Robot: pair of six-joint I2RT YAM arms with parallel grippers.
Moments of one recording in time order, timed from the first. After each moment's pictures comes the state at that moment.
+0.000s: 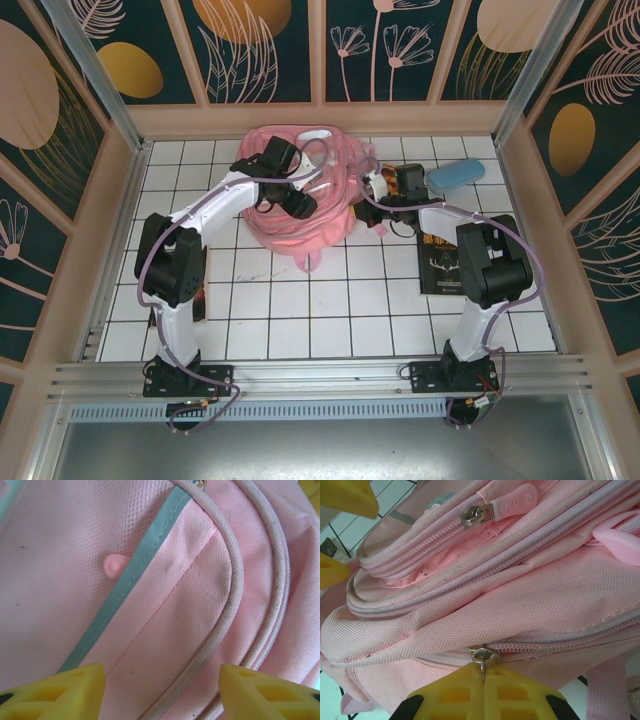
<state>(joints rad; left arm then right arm) -0.49 1.97 1.63 -0.69 0.22 0.26 0.29 1.82 1.06 0.01 -0.68 -0.09</state>
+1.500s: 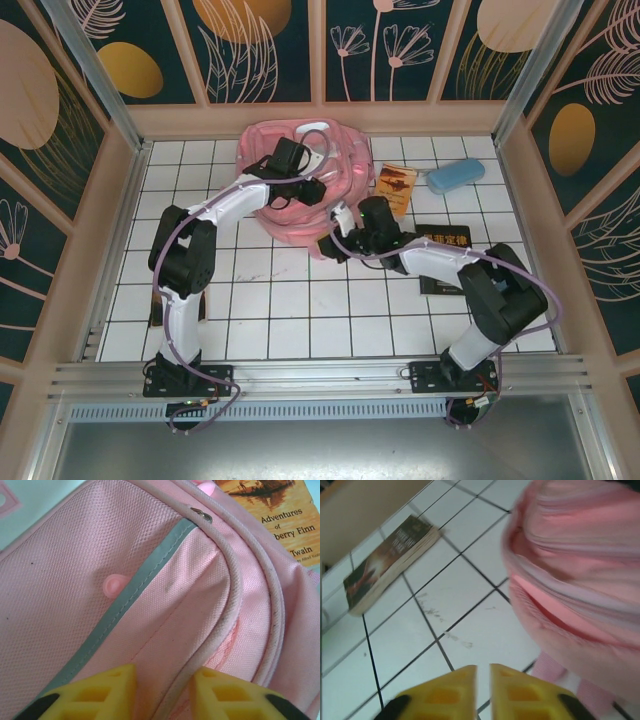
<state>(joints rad) -0.50 2.06 1.64 -0.42 0.21 -0.04 0.60 1.58 0.78 0.23 -0.56 0.14</state>
